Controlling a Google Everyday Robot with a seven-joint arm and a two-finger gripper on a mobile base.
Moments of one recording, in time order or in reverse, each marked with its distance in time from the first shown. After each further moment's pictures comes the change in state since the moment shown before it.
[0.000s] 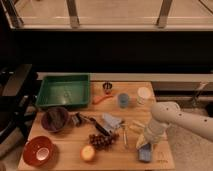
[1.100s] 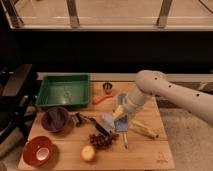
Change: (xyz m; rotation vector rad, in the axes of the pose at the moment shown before) arm -0.024 0.159 -0.122 -0.182 -0.126 -0.328
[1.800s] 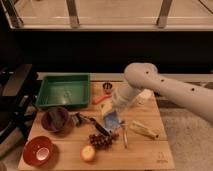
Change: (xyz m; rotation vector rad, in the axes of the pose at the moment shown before) arm -0.007 0.097 -0.021 -0.021 -0.062 -0.226
